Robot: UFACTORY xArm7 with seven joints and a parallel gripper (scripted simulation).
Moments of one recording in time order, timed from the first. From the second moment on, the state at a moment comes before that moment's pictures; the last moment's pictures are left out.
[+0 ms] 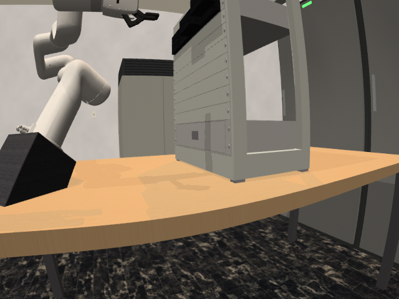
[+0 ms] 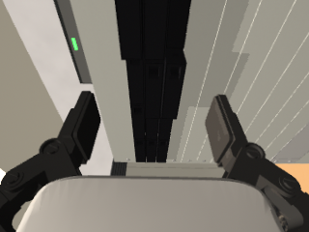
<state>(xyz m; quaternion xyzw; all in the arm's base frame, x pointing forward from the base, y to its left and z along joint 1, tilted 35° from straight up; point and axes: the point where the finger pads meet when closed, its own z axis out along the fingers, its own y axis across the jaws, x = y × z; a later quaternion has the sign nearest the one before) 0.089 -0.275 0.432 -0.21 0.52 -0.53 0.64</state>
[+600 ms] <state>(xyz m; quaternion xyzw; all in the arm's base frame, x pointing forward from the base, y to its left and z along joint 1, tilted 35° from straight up) 0.089 -0.275 0.432 -0.21 0.52 -0.53 0.64</state>
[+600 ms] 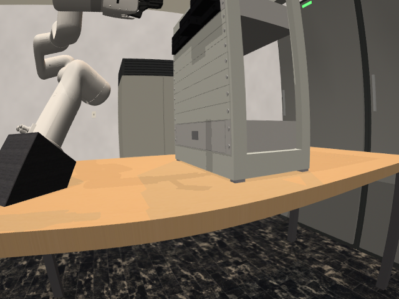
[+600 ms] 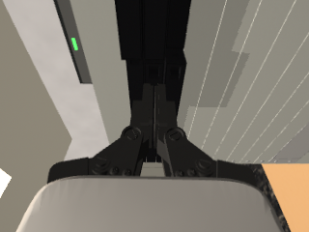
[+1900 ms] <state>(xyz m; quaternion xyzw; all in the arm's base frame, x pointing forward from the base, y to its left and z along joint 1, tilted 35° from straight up) 0.116 -0.304 0.426 -0.21 0.53 -0.52 0.64</state>
